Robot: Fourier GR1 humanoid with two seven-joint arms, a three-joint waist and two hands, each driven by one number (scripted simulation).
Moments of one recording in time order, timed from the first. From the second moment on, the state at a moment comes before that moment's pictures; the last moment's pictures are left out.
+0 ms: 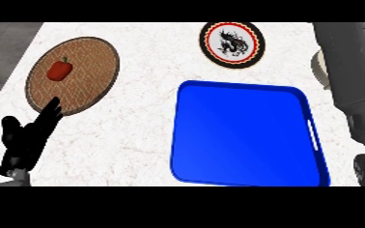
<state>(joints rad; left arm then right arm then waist) 0.00 0.29 0.21 -1.36 0.01 -0.14 0.16 -1.15 -0.34 -0.26 -0.79 1.14 -0.42 0.69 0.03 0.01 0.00</state>
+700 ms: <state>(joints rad) -0.02 0.27 0.19 -1.36 -0.01 -0.14 0.15 -1.19 -0.61 -0.28 -0.41 1.15 -0.46 0.36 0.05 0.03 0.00</state>
